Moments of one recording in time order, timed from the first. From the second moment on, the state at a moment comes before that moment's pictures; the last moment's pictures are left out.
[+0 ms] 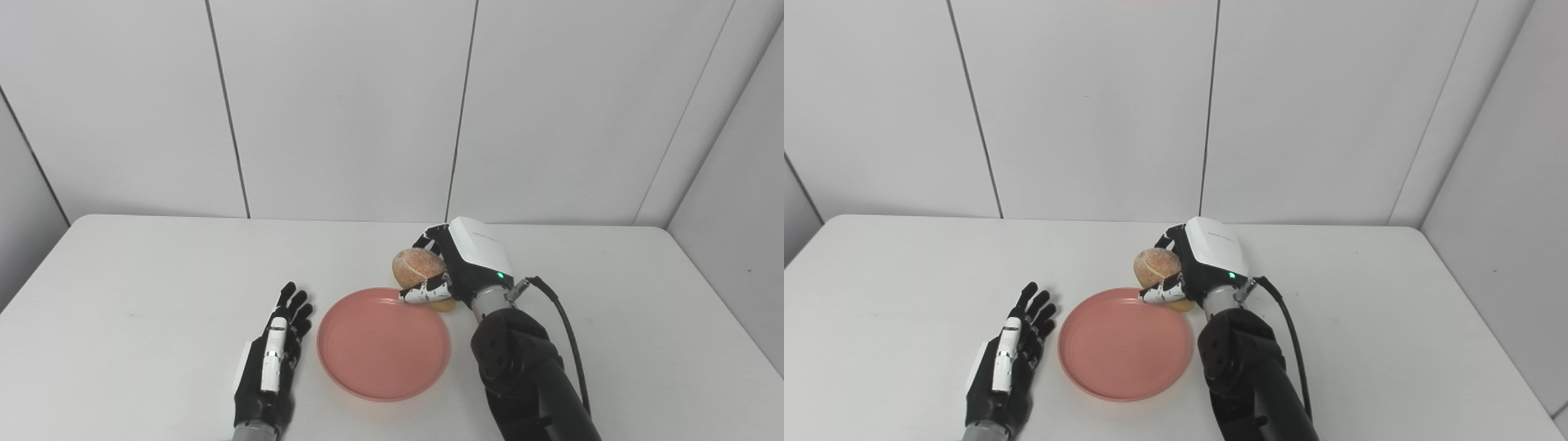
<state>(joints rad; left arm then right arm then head) -0.18 -0.08 0.01 0.03 -0.15 0.05 -0.05 -0.59 -0.04 0.25 -0.04 -1.02 0.47 0.29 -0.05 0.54</state>
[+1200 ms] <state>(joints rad) -0.18 -0.15 -0.03 0.03 -0.10 0.07 0.02 -0.55 -0.03 0.46 0.06 -0.96 0.47 0.29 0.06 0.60</state>
